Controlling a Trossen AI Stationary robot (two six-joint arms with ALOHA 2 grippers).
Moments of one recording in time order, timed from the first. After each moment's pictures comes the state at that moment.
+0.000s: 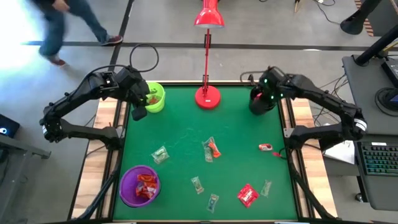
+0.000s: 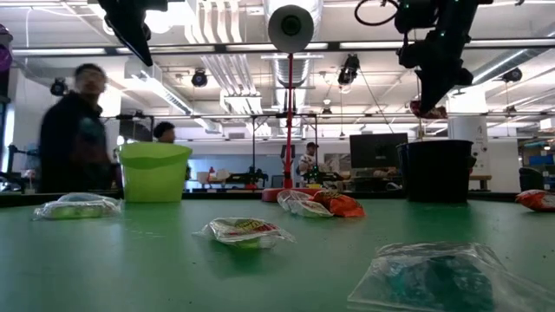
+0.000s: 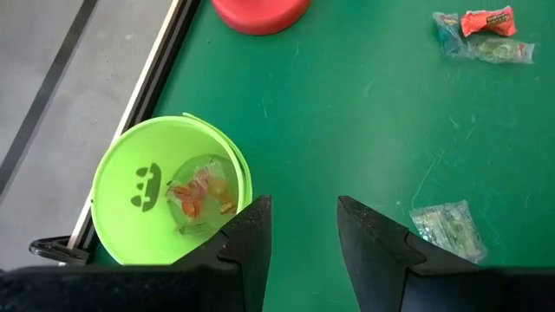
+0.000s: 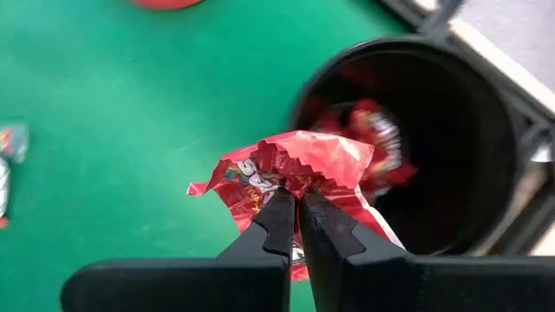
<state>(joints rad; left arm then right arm) 0.50 1.10 1.36 -1.30 -0.02 0.17 -0.66 1.16 1.12 -1.12 0.03 0.19</state>
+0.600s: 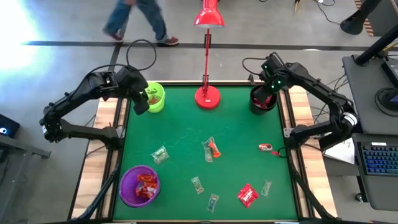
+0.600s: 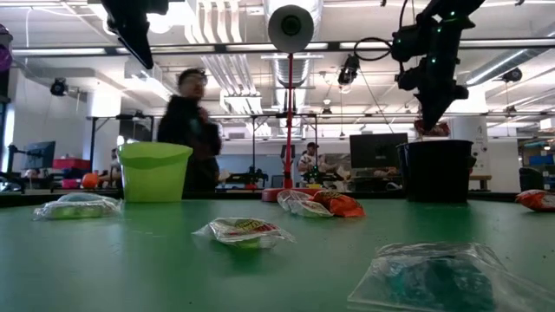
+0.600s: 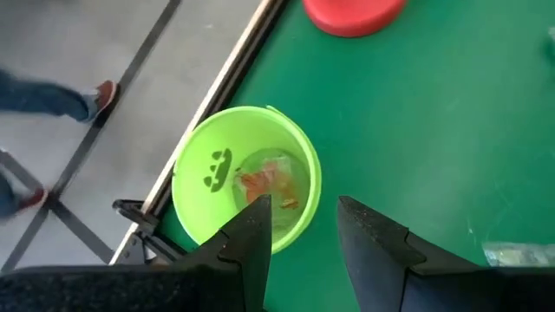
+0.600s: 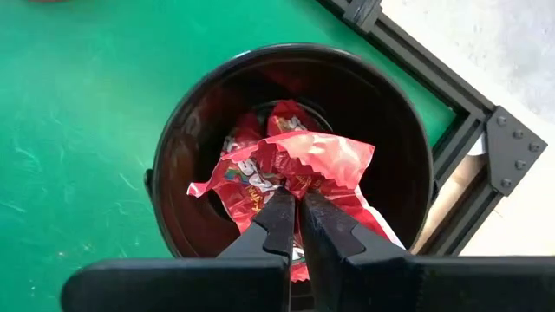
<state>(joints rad) 0.50 1.10 1.36 -1.27 -0.23 0.09 -0.92 1.32 1.17 -1.12 0.02 0.00</state>
